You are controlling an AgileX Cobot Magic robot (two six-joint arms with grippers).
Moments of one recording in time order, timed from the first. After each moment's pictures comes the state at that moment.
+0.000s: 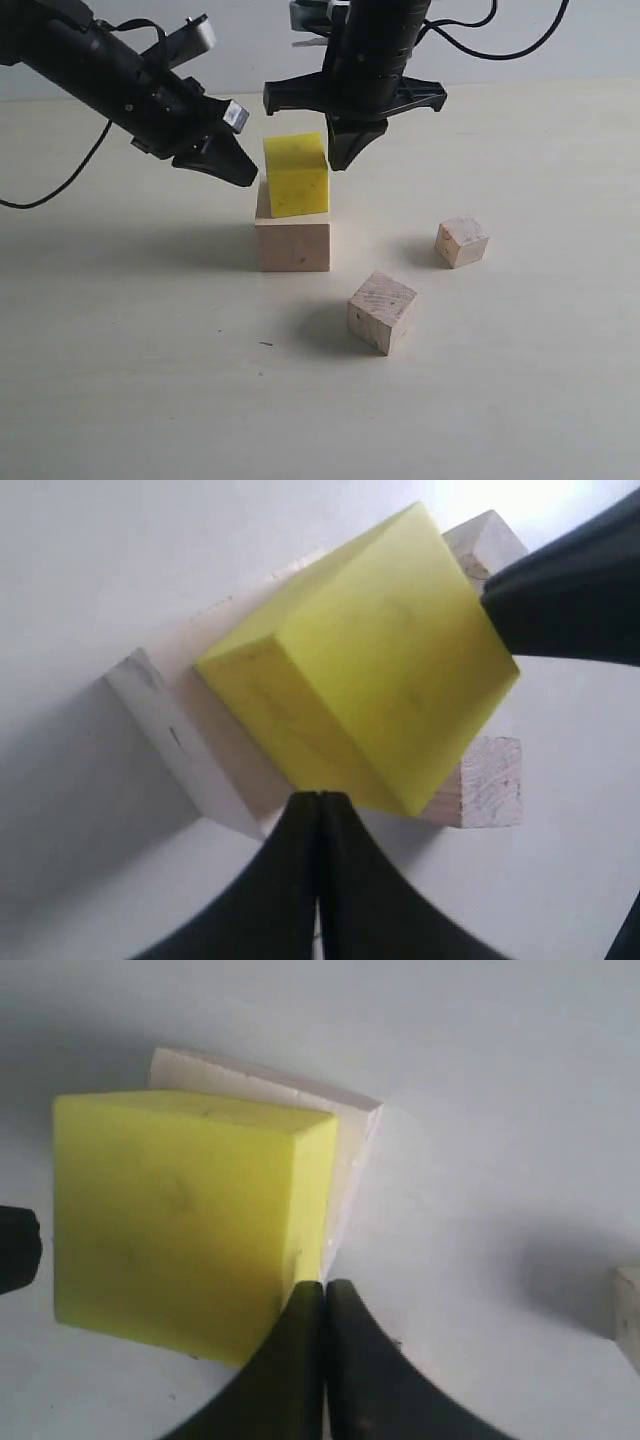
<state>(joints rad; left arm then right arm) -0.31 1.95 -1.39 -0.82 0.97 0.68 0.54 2.10 -1.85 0.17 1.22 0.24</state>
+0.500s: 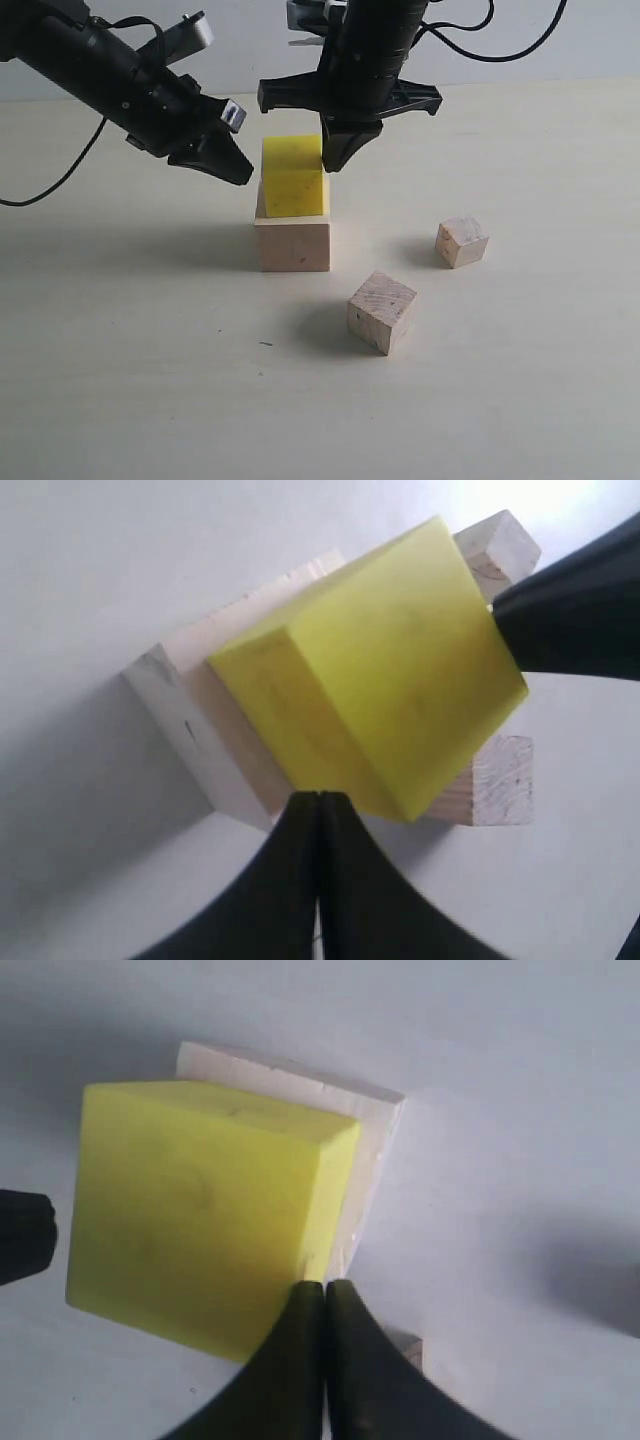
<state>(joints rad) -0.31 1.94 -1.39 -0.79 0.97 0.66 0.54 2.10 -1.85 0.20 1.22 0.24</state>
